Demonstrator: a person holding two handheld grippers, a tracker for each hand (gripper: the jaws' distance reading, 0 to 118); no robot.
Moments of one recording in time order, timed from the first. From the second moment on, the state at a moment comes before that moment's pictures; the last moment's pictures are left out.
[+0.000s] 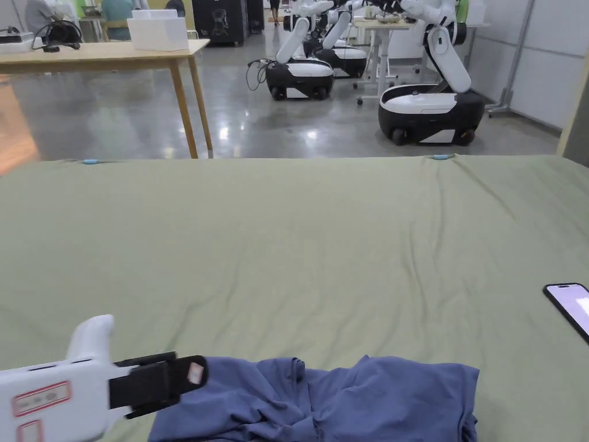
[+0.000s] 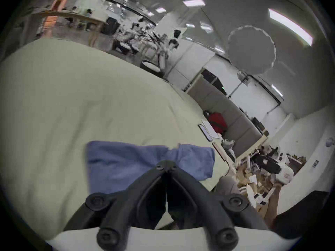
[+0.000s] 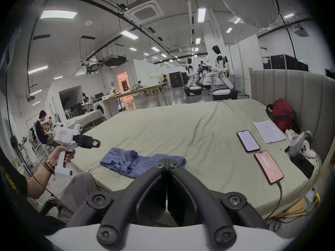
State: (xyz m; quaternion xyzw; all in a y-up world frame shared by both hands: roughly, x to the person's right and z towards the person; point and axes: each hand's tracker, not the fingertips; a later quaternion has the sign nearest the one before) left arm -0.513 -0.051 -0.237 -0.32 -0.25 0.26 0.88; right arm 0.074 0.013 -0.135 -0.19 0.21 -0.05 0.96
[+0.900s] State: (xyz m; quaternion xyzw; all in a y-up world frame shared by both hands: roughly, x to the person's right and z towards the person) left arm -0.543 -0.159 -0.330 -0.43 -0.27 0.40 0.76; right arm 0.061 0.014 -0.140 -0.19 0.23 -0.05 0.95
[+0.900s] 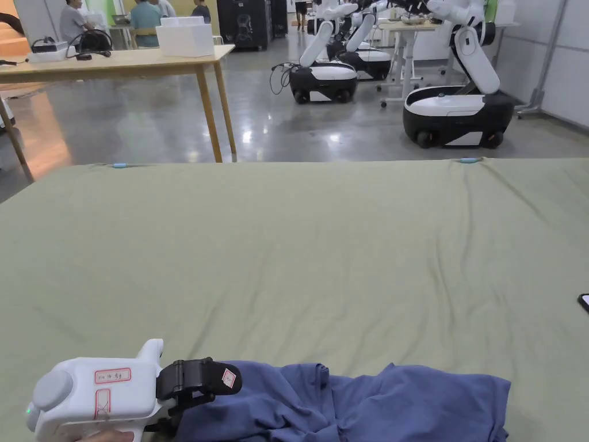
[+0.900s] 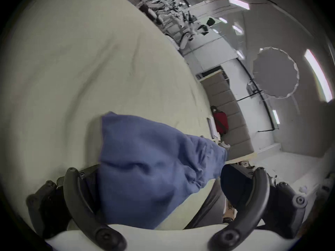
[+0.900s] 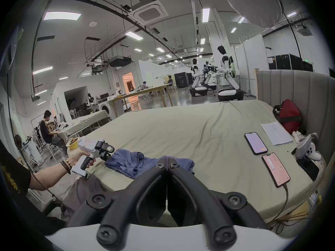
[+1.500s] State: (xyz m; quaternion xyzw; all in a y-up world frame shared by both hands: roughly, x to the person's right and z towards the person) left arm -0.566 -0.130 -0.285 -0.42 -0.22 0.38 0.80; right arm 0.060 0.025 -0.137 -0.19 0.23 -0.04 0.95
